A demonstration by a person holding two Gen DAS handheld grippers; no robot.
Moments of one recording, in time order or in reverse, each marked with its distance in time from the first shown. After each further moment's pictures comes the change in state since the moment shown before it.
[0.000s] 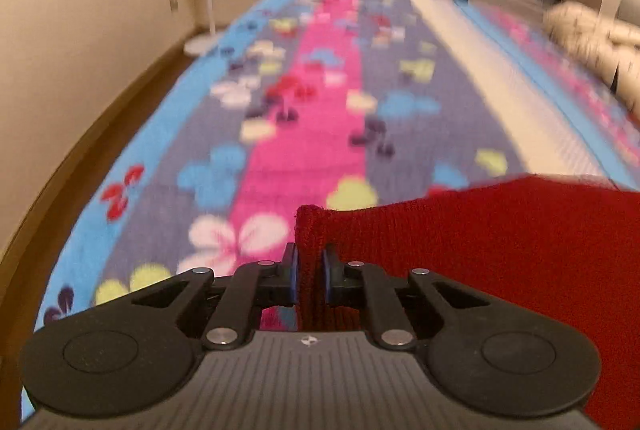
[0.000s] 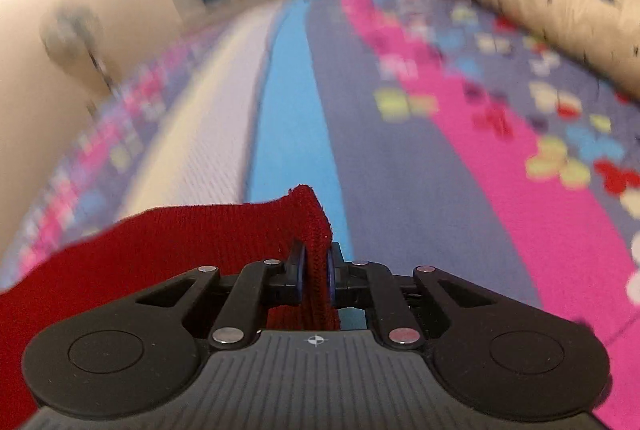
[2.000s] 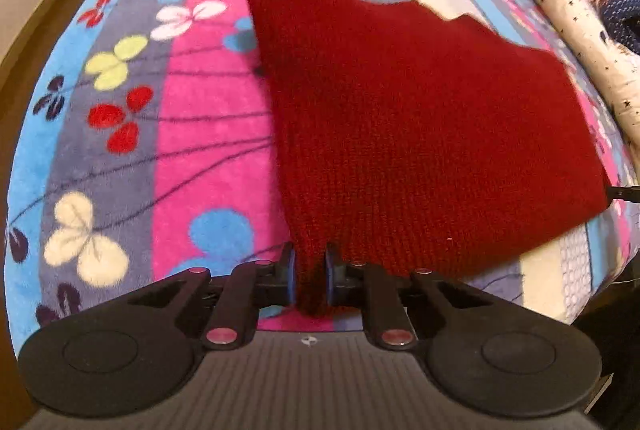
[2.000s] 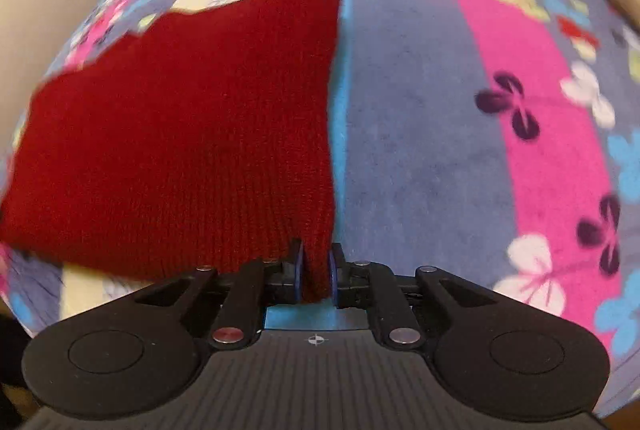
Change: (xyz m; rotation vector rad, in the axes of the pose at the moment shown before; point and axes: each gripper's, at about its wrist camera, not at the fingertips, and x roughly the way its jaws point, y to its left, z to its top) left arm -0.114 0.025 -0.113 0.057 0.341 -0.293; right arm -0.127 -0.020 -0.118 -0.208 0.353 0.067
